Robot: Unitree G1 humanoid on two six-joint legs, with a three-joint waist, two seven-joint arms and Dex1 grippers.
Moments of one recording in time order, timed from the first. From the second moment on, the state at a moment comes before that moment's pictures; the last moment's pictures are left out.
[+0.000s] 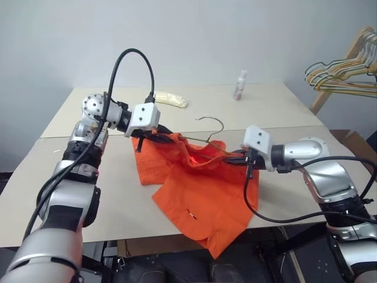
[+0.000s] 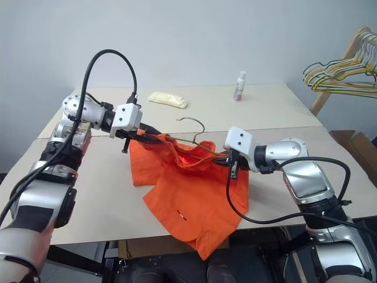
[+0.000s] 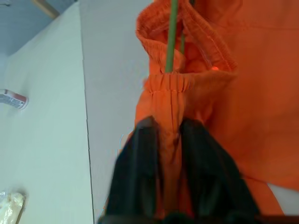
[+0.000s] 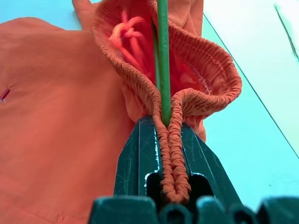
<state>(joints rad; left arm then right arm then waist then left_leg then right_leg) -1.08 0.54 -0.19 0.87 -0.04 -0.37 -1.51 -0.56 -0.73 0.18 -0.12 0.18 0.51 1.07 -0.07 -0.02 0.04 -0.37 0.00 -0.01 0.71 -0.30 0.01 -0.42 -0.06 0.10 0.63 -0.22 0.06</state>
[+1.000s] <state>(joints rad) -0.84 0.29 0.09 0.27 -0.52 0.11 -1.18 -0.31 -0.78 -0.45 -0.43 0.19 1.43 0.37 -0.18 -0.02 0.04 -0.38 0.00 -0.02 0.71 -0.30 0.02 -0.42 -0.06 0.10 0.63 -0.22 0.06</state>
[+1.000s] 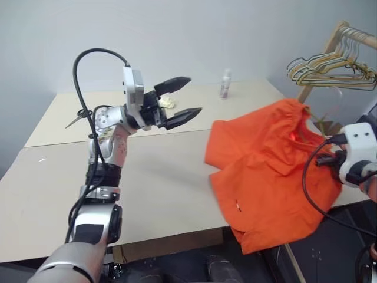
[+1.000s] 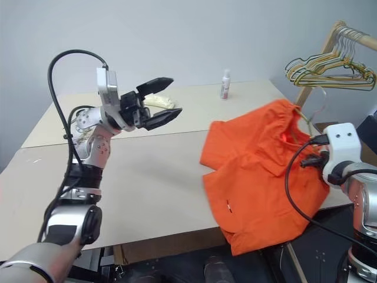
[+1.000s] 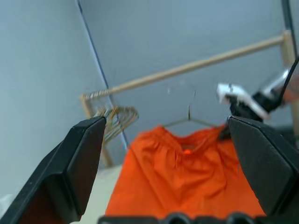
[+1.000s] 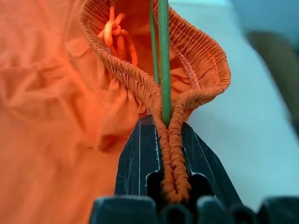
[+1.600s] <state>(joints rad) -0.70 0.14 0.02 0.03 -0.59 0.27 -0.94 -0.67 -0.72 -0.72 -0.07 -0.08 1.43 -0.07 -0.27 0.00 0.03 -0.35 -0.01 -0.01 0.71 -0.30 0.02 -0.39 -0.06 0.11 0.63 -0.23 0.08</state>
